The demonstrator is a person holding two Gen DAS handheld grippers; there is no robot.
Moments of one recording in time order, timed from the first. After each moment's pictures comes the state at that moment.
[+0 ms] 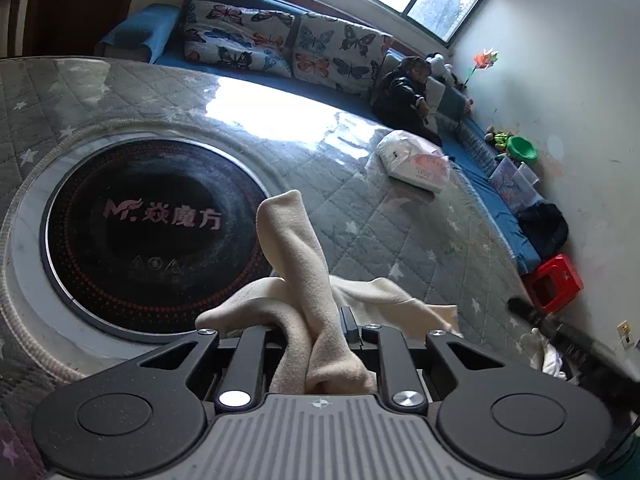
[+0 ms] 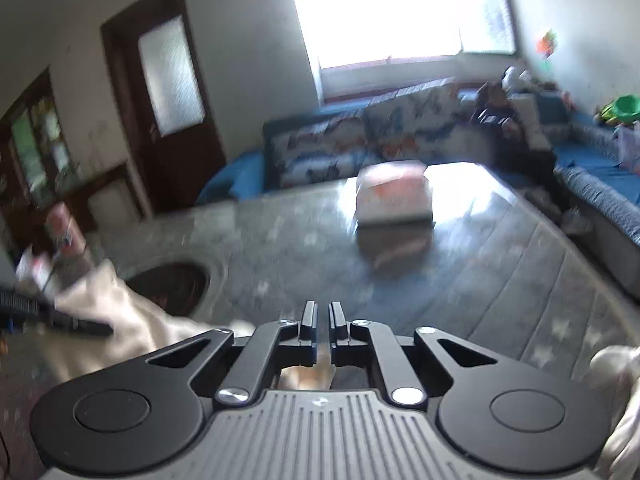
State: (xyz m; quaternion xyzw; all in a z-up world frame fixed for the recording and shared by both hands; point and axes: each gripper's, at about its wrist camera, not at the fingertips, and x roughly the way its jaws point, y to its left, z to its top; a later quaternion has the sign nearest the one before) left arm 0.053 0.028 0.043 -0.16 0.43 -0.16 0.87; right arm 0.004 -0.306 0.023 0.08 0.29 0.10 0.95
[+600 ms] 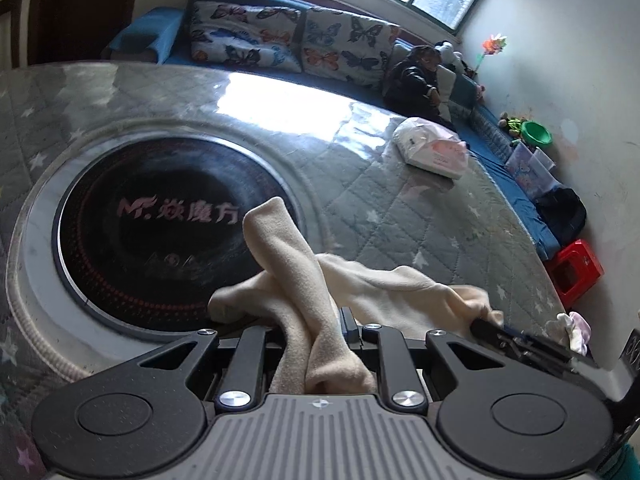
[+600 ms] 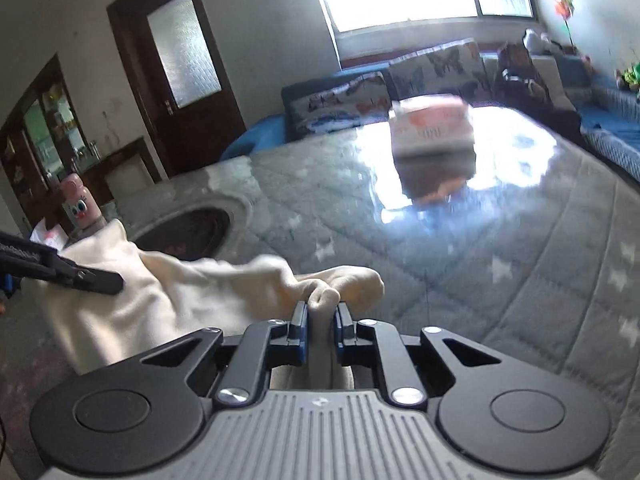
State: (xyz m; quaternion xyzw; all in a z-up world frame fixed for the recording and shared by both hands) left arm 0.053 0.019 0.041 -0.13 0.43 -0.16 0.88; right arm 0.009 -0.279 -0.013 0.10 0.30 0.13 0.94
